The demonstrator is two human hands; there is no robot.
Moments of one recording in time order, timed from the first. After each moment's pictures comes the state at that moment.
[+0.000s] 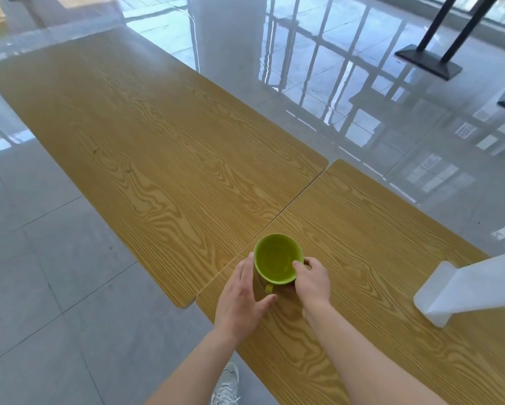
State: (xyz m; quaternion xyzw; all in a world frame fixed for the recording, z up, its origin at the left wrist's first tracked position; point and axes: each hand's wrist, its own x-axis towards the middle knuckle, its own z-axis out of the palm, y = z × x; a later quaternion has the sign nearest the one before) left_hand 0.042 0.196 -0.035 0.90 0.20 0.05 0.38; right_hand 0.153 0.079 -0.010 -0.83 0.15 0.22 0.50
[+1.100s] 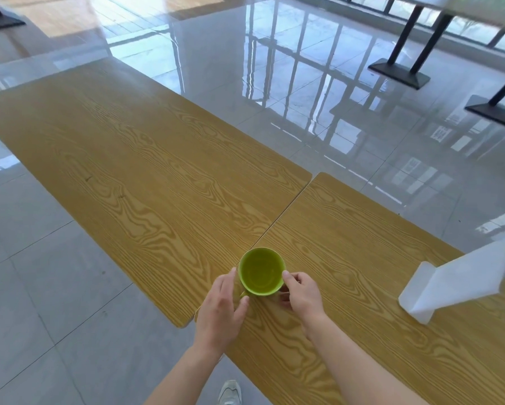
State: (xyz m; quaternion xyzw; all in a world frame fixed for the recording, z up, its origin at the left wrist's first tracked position) left_hand 0.027 0.220 0.003 0.91 0.21 0.04 0.35; right_hand 0.141 0.069 0.010 -0.78 0.13 0.28 0.54
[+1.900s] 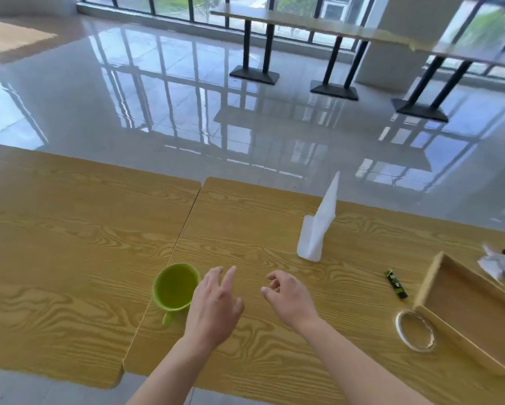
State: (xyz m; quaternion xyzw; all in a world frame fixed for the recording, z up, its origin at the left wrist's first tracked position) left_hand 0.078 0.118 0.054 0.97 -0.07 -0.03 0.23; right_hand 0.092 -0.066 0.067 -0.94 0.06 0.11 0.33
